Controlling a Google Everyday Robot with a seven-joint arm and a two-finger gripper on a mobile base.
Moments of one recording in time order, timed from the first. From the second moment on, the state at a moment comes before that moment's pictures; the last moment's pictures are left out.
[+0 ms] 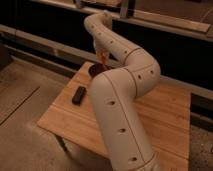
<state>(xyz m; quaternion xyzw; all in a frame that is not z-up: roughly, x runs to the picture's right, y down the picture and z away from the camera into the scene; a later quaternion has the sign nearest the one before) -0.002 -0.192 0.886 -0.11 0.18 0.73 0.66</state>
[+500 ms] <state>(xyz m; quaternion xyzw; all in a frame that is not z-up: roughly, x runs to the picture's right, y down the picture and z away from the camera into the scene) -0.021 -0.169 0.914 -0.15 0.17 0.72 0.66</state>
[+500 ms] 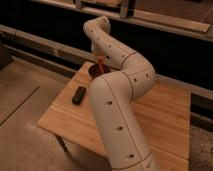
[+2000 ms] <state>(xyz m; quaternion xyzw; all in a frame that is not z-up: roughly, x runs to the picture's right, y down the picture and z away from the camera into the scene) -0.021 -0.163 0.926 -0.17 0.17 0.71 0.66</state>
